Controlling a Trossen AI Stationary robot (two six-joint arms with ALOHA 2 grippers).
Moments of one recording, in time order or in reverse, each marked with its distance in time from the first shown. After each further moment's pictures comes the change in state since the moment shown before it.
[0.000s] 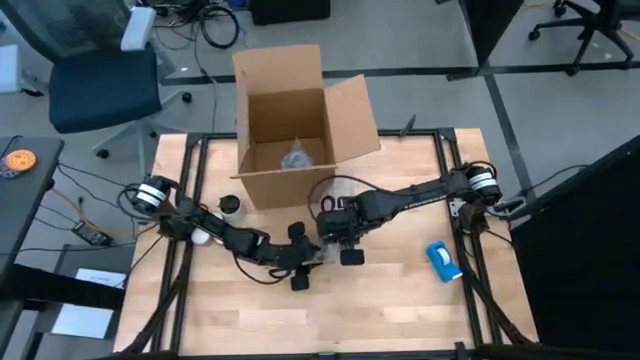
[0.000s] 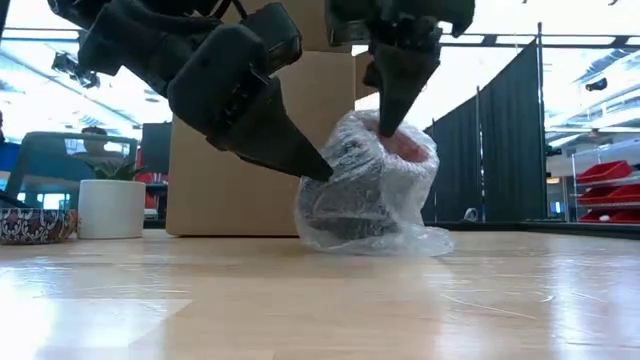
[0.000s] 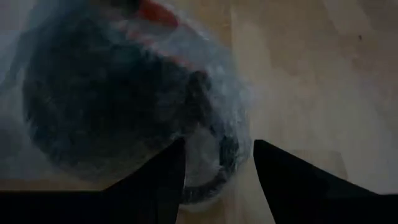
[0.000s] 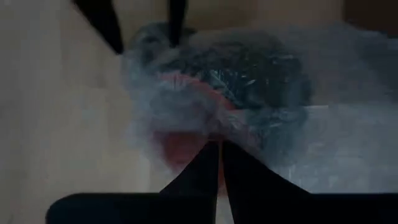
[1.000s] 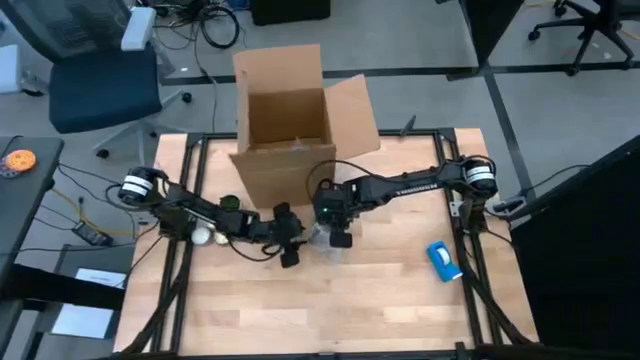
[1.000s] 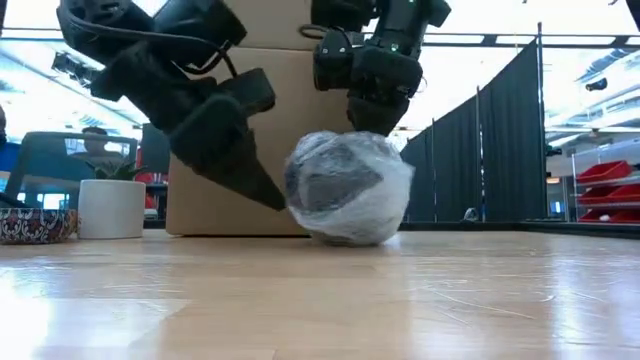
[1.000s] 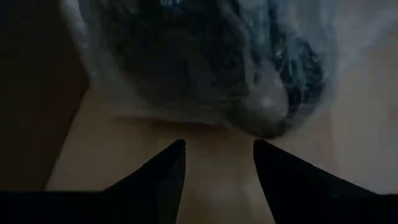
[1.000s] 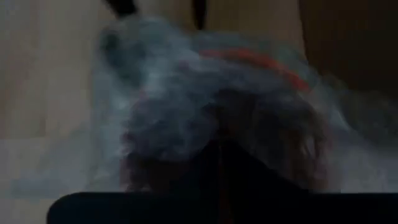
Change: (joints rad) left arm 0.164 -0.135 -0.176 -0.041 0.108 -0.028; right arm -0.158 0.000 -0.133 0.217 -0.071 -0.034
